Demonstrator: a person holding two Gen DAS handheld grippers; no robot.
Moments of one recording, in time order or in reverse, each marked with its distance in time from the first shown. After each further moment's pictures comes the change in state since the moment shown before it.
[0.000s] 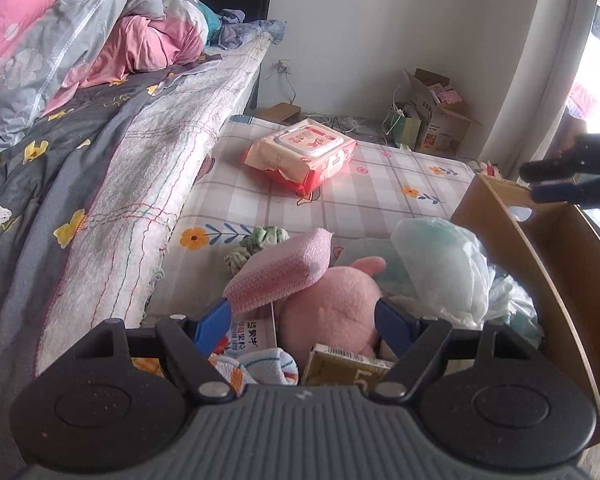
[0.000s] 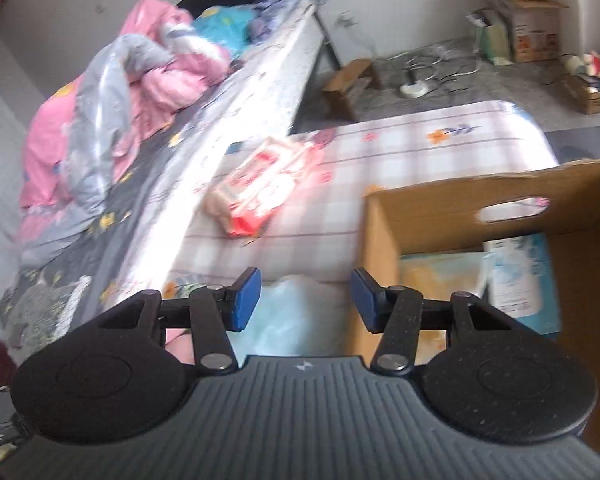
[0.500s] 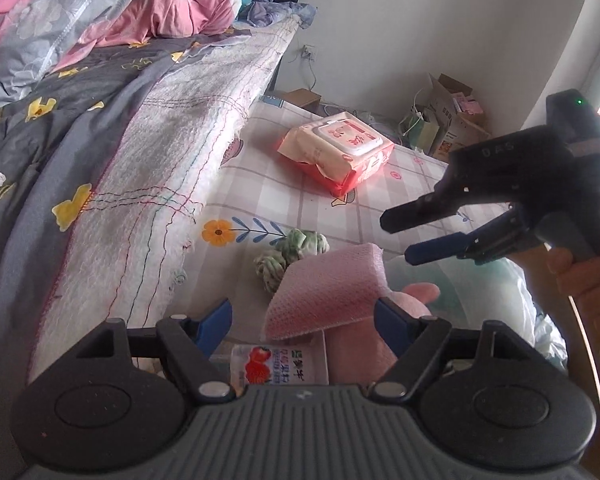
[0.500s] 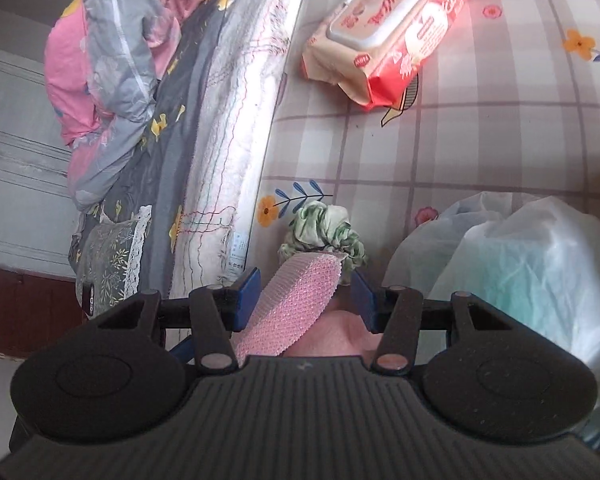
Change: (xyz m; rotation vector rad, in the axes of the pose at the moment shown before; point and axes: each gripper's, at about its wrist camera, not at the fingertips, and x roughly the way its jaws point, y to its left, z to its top) left arm 0.041 0.055 0.023 -0.131 0.055 -0.040; right arm 0.185 0.101 0.003 0.158 0.449 0.200
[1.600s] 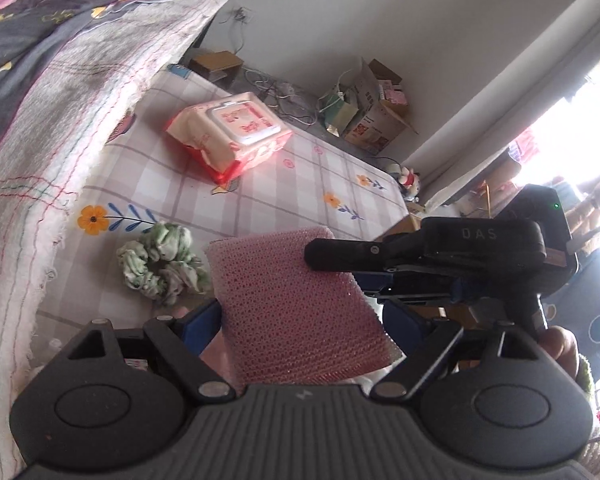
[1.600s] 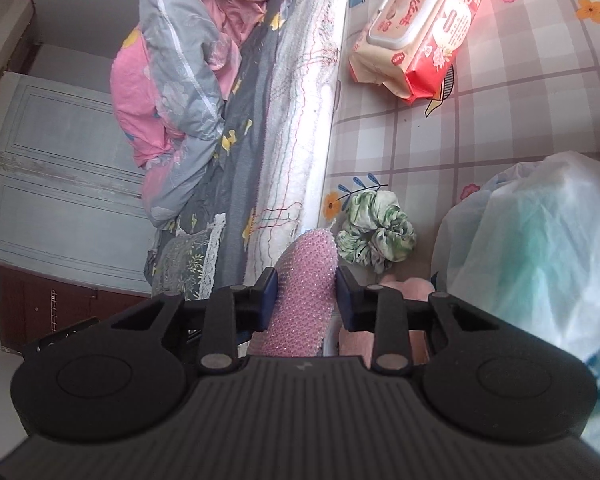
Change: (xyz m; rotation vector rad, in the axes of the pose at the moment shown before) left arm -0.010 -0.049 0.034 -0.077 0.107 -0.315; right arm -0.045 -0.023 -0.034 0.032 -0.084 0.257
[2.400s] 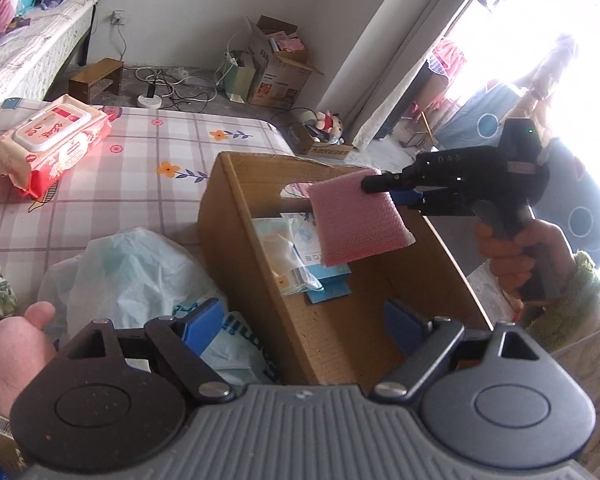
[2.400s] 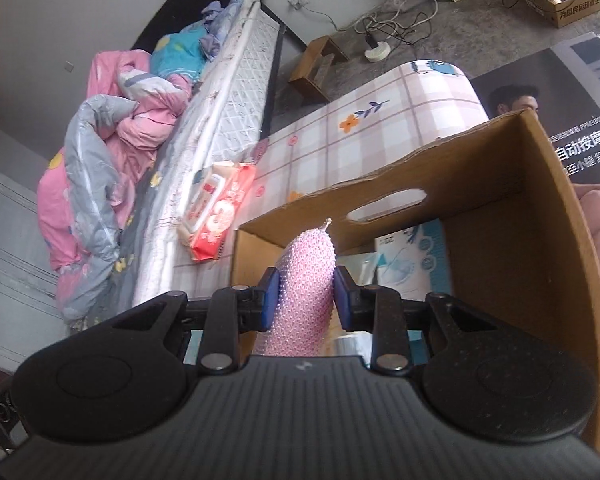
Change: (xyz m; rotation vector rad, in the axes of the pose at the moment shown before) left arm 0.087 -0.160 -0.041 0.282 0.088 -0.080; right arm -0.285 -0.152 0.017 0.005 -0.353 -0.350
